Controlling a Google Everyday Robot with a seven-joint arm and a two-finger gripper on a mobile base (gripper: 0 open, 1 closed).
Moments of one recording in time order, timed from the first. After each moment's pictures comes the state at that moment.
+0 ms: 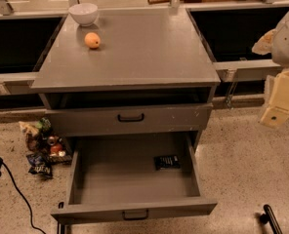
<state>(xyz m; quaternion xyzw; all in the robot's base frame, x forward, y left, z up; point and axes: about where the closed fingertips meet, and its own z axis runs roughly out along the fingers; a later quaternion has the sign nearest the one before) 0.438 -0.217 0.976 -0.60 0.78 -0.03 0.16</state>
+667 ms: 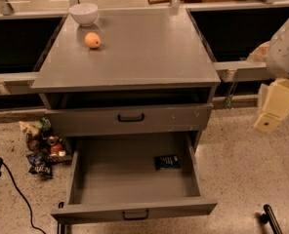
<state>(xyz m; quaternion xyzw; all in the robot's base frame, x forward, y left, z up) 0.444 -0.215 0.952 -0.60 0.78 0.00 0.17</state>
